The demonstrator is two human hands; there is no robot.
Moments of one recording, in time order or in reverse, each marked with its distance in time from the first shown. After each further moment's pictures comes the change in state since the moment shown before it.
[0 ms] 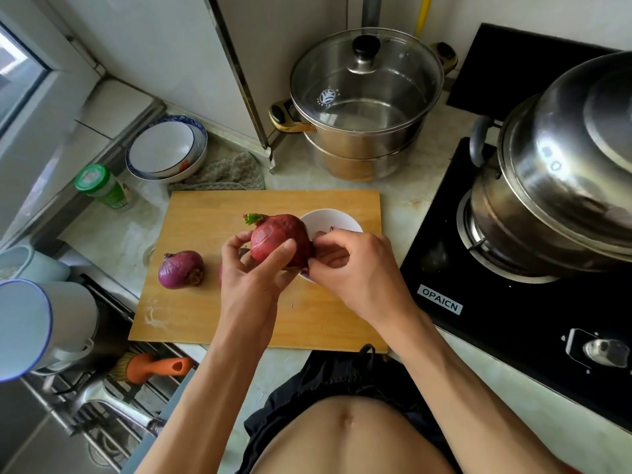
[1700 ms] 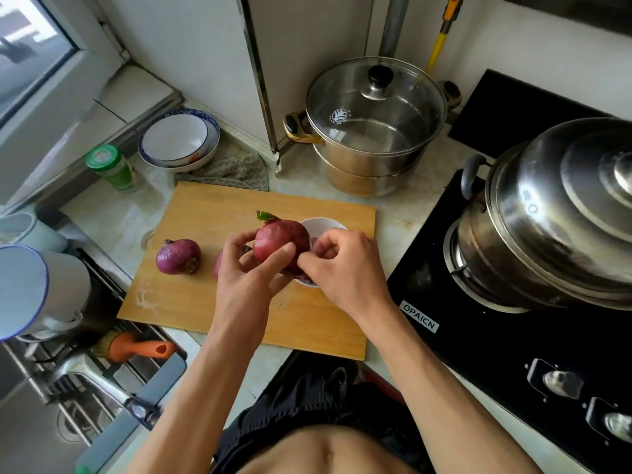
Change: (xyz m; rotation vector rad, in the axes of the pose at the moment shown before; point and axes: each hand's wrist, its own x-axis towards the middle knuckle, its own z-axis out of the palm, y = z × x) left_hand -0.021 0.009 0.008 0.087 0.066 0.004; right_hand 0.012 -0.021 -0.006 -0.072 -0.032 0.161
